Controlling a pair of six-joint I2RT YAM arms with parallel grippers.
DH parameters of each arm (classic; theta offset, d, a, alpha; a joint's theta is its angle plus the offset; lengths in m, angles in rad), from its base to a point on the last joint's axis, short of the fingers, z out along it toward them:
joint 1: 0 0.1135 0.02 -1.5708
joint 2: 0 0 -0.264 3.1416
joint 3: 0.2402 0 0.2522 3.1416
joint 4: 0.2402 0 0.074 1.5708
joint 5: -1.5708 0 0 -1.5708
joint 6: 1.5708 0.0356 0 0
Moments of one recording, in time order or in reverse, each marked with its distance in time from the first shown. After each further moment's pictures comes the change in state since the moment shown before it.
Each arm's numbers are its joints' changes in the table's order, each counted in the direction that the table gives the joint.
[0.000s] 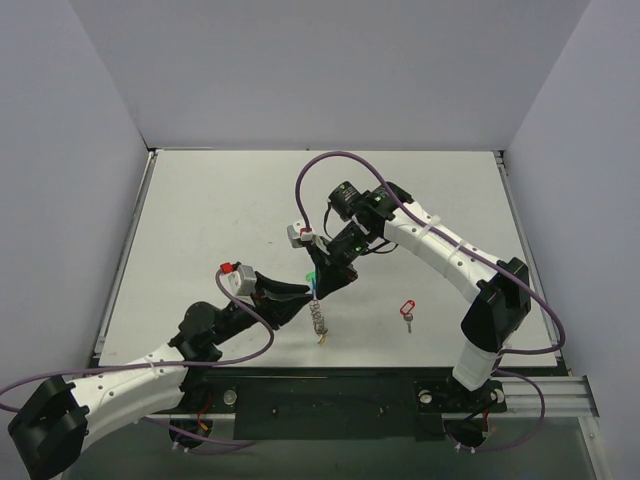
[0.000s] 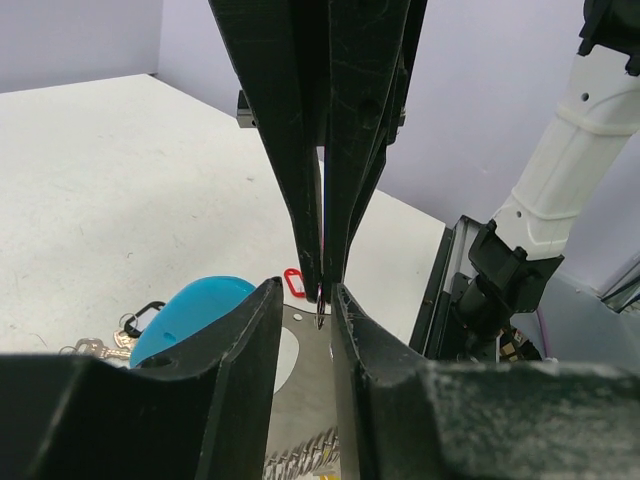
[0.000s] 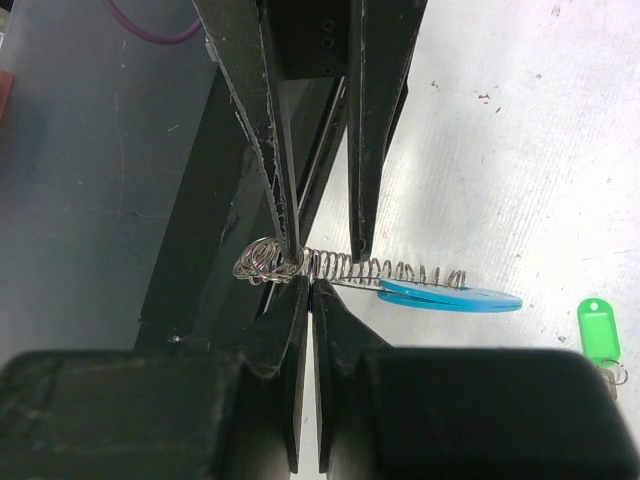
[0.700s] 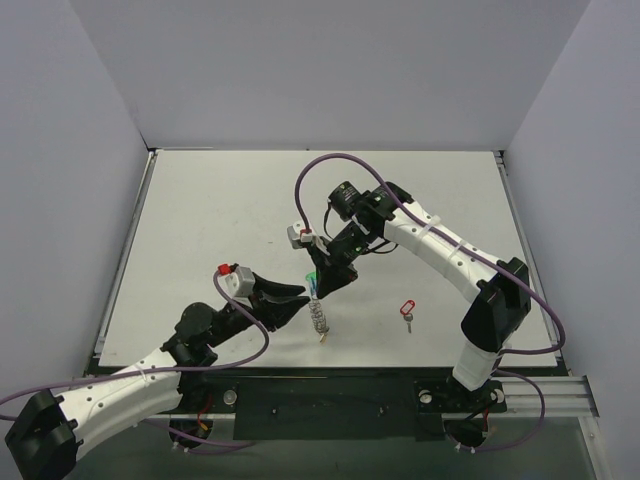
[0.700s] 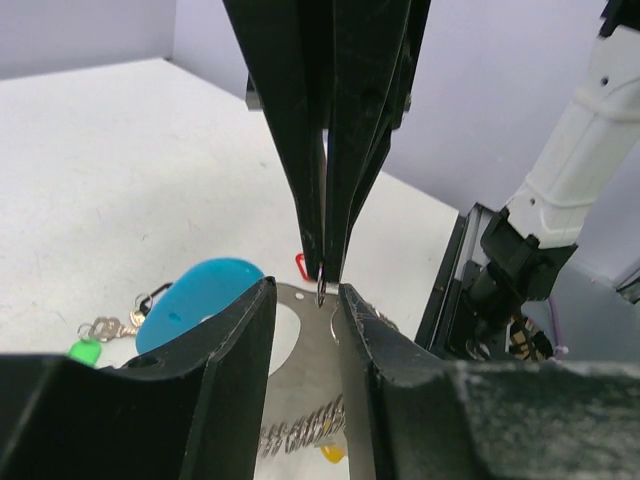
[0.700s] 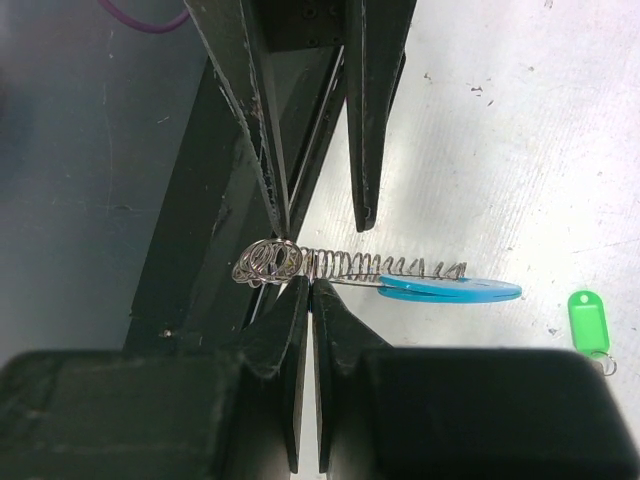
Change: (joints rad) left arm 0.000 -0.099 0.016 0.192 0.006 0.032; right arm 0.000 0.000 0.000 0.000 -0.021 -0.013
